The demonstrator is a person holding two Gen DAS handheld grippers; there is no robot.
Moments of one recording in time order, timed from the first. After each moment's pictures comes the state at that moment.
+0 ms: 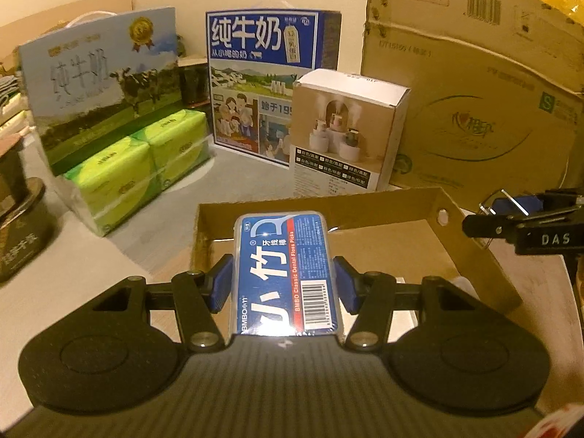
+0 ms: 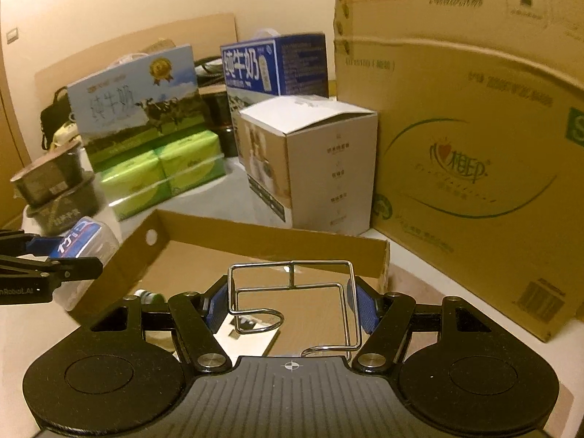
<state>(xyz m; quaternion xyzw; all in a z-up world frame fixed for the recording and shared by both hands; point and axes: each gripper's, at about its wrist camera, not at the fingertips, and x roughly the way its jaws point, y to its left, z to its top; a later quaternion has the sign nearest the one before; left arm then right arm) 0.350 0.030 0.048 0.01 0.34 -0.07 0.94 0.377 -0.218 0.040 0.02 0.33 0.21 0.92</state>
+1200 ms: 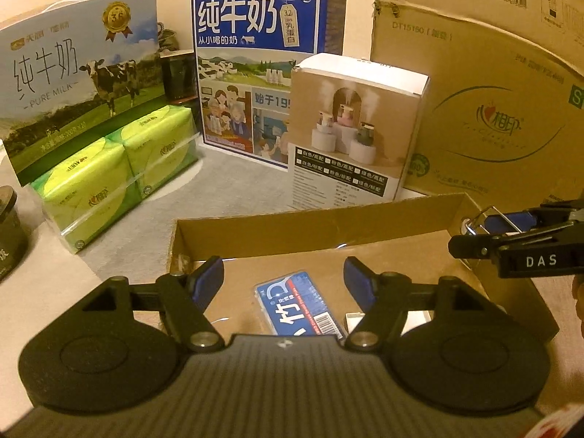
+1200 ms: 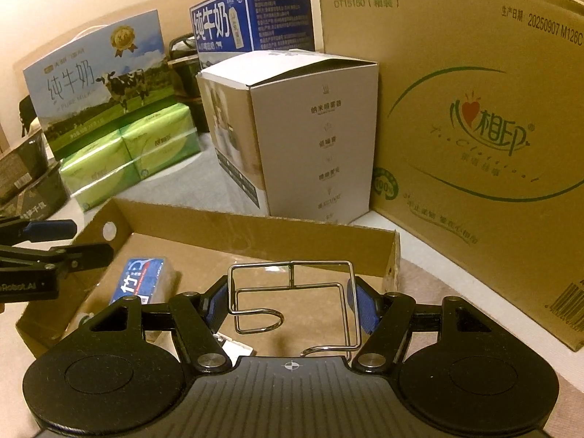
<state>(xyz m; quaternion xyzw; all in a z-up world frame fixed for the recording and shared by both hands) 0.402 0.017 0.021 0.02 0.34 -0.07 0.94 0.432 -0.208 0.001 0.02 0.36 0.19 0.91</state>
